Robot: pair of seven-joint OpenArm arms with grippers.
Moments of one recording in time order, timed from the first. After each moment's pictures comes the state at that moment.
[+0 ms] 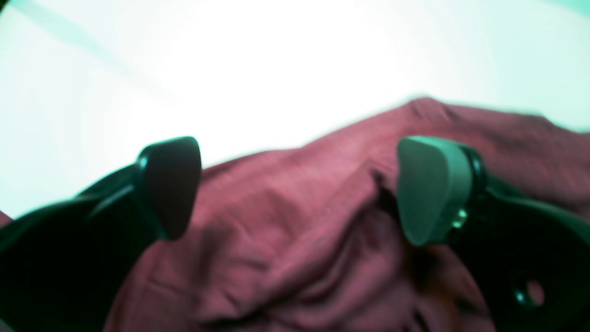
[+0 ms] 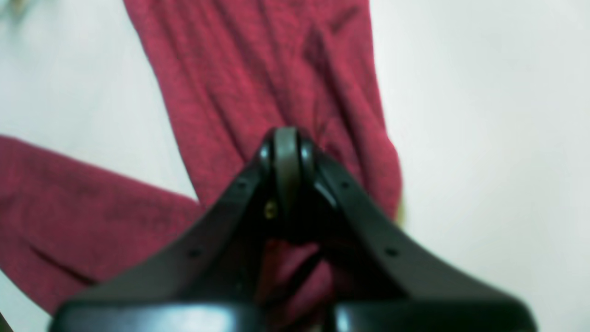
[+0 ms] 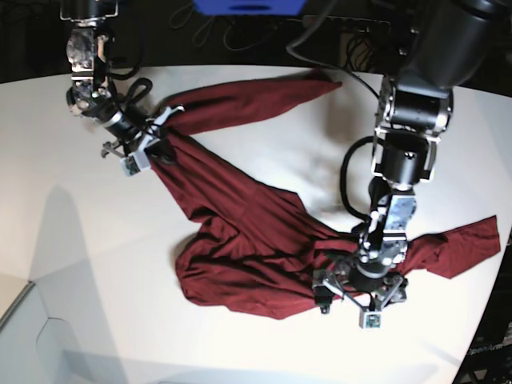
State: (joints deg) left arm -36.0 -6.7 8.8 38.9 -11.3 -2.6 5.9; right arm -11.7 10.2 7.3 80.3 4.7 36.0 -16.5
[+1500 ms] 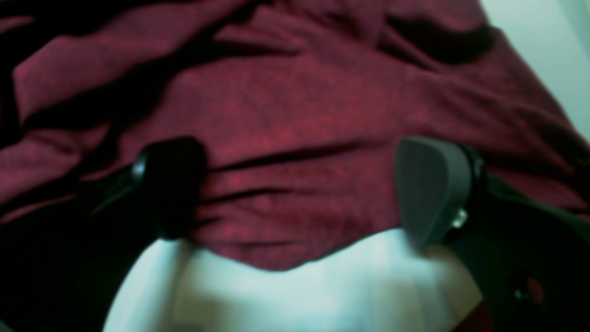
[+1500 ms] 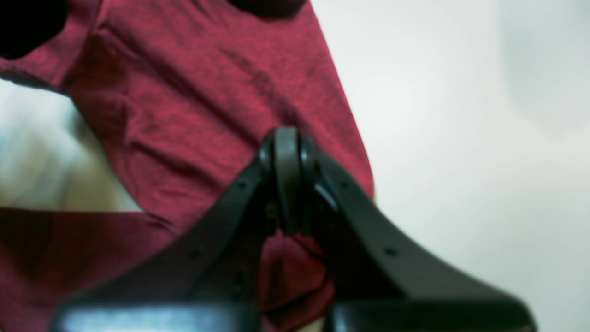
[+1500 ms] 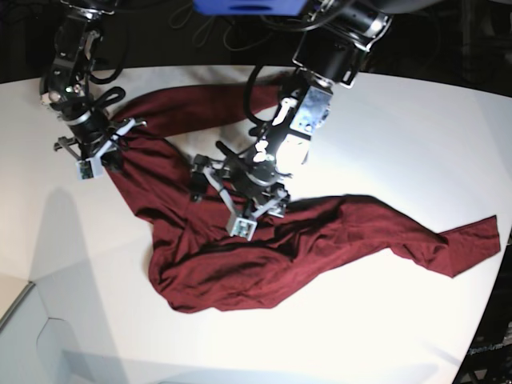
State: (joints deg) left arm -10.1 6.9 22.8 67.8 -11.3 -2.9 27.8; right arm -12.0 3.9 24.9 90.6 -0.1 34.9 -23.5
